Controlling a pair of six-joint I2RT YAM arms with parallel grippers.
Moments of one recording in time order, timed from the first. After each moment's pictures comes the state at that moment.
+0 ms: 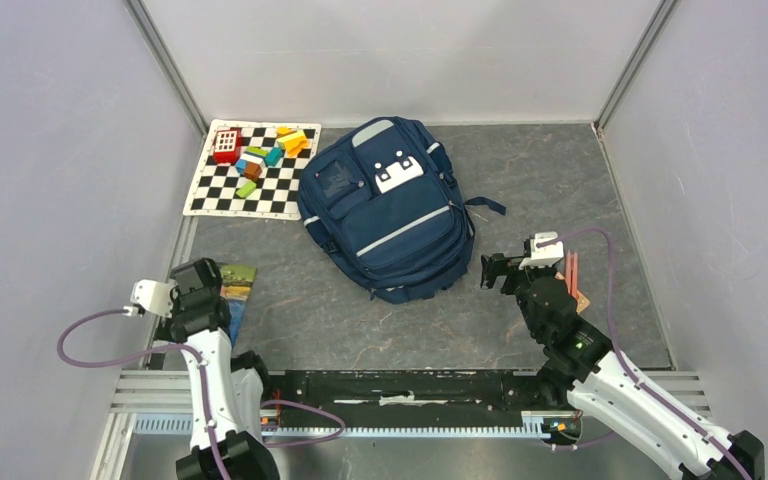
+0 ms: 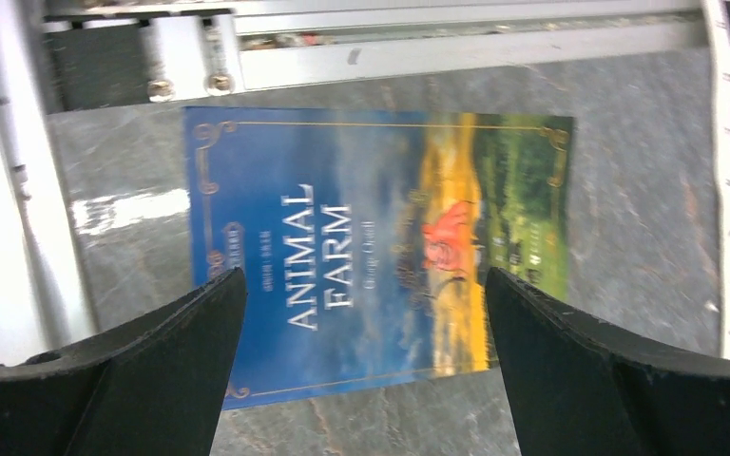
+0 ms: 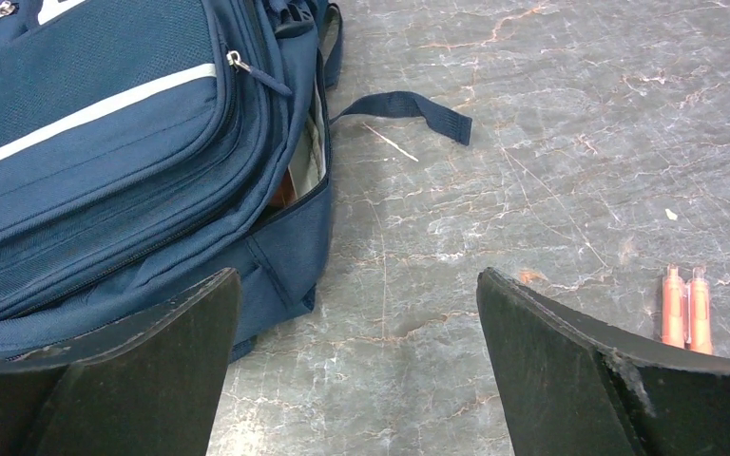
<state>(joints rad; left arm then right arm) 0.42 0.64 0.44 -0.61 -0.52 -0.89 0.71 0.47 0.28 -0.01 0.55 0.20</state>
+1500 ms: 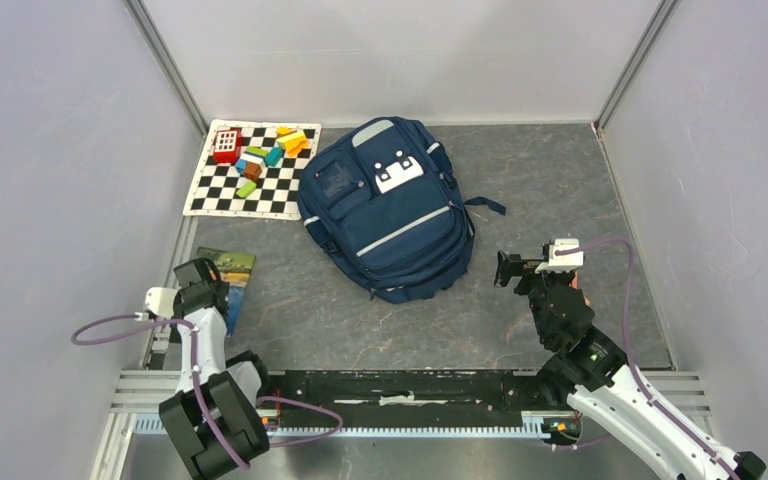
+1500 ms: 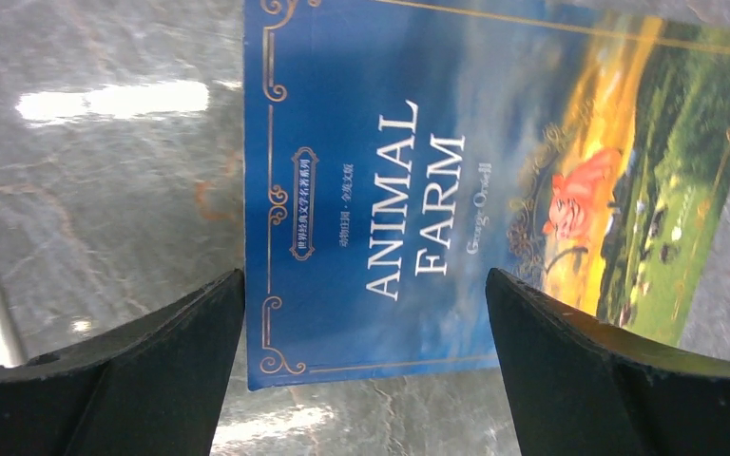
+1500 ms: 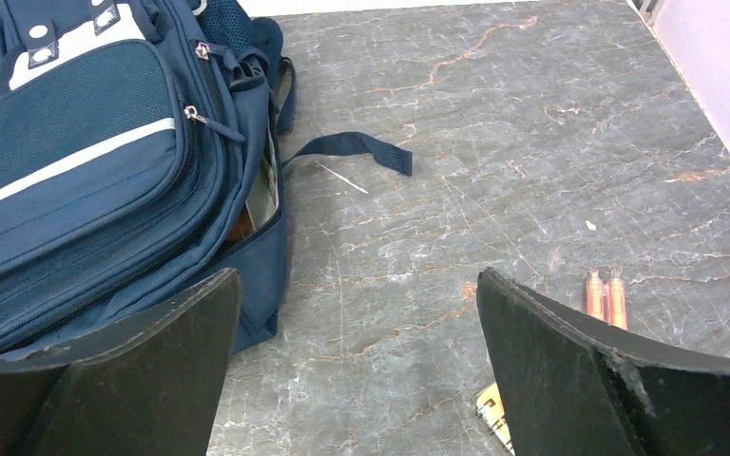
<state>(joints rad) 0.49 0.91 0.39 -0.52 -0.41 -1.02 0.71 0.32 0.29 -0.09 0.66 0.15</state>
